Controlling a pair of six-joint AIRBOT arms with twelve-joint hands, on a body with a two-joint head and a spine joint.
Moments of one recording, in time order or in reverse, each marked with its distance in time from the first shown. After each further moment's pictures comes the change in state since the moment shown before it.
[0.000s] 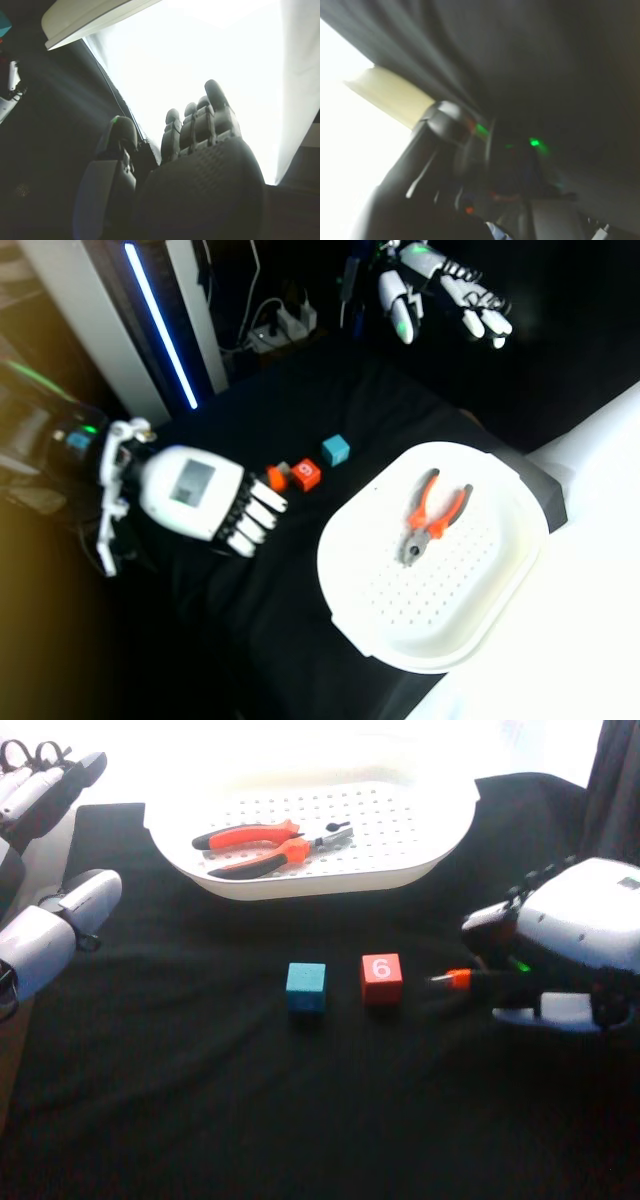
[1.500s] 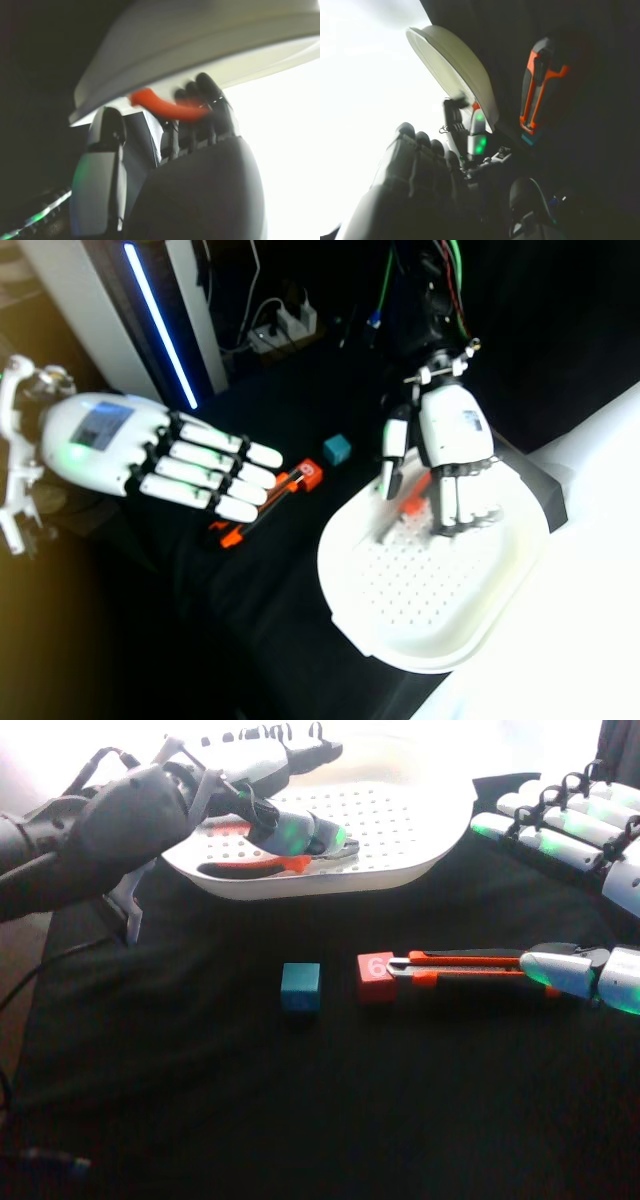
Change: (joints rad) left arm -0.661 -0.500 0.665 -0.197 1.170 0.369; right arm -0.040 0.196 -0.151 -0.056 0.142 -0.034
